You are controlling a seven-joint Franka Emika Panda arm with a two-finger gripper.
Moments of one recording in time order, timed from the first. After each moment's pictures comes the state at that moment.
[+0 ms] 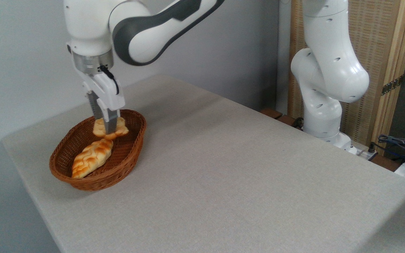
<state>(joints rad) -0.25 0.19 -0.19 -1.72 -0.26 2.08 0.42</state>
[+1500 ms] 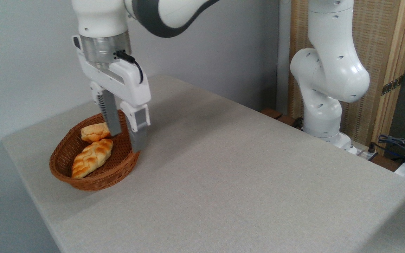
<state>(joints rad) -0.22 0.07 0.06 -1.68 -0.09 1.83 0.59</state>
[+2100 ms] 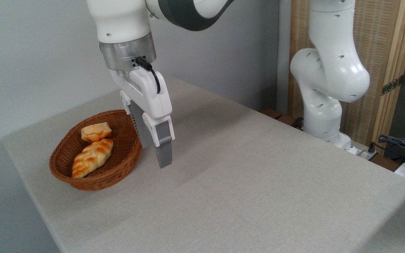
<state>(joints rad) -0.22 0.05 0.18 -1.68 -0.01 1.74 0.88</state>
